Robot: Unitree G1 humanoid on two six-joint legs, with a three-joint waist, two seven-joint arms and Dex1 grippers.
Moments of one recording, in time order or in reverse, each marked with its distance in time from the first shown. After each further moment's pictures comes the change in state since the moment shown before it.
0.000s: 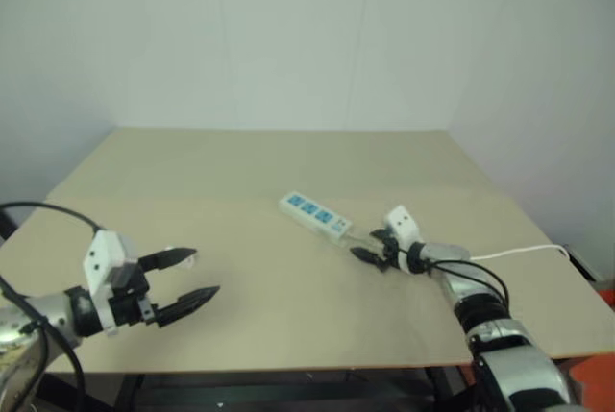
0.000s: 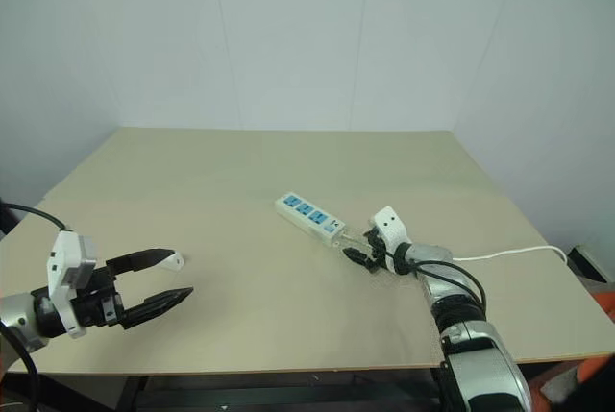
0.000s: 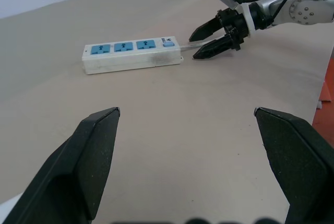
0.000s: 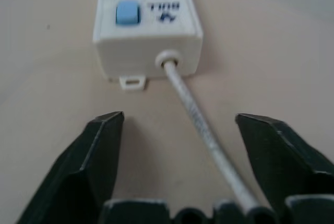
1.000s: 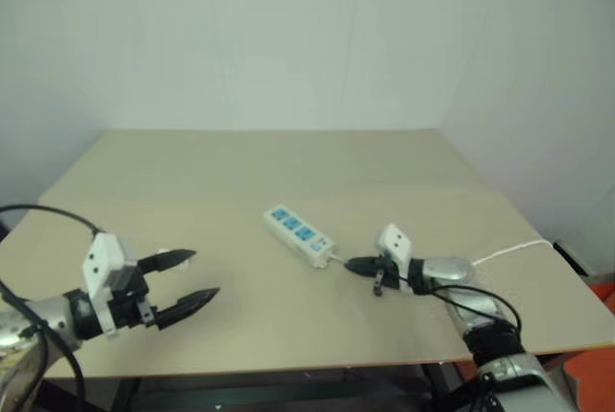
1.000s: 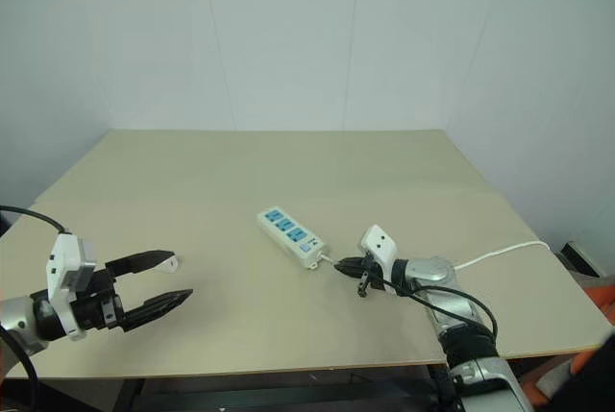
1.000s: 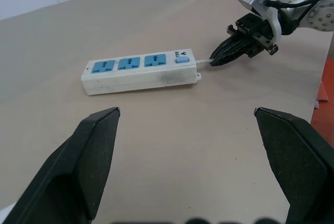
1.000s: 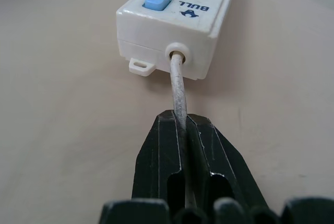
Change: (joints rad) left arm 0.001 -0.004 -0.001 -0.001 -0.002 -0.017 -0.002; right arm 0.271 -0.021 0.011 -0.507 0.027 0.064 0.215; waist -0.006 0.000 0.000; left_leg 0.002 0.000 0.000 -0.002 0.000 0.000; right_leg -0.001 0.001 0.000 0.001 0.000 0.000
